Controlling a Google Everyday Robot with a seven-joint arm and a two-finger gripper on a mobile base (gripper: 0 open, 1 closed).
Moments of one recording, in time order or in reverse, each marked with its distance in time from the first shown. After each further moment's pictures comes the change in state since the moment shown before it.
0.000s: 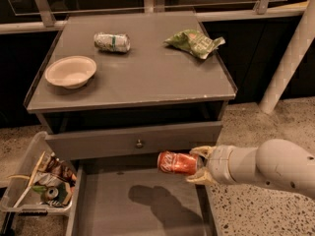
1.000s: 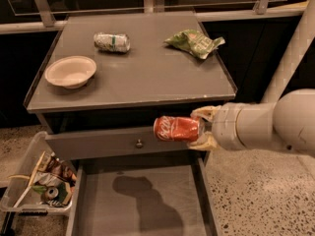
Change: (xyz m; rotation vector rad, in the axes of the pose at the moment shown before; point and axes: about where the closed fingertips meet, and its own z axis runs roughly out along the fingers) arm -0.097 -0.063 -0.086 0.118 0.033 -0.177
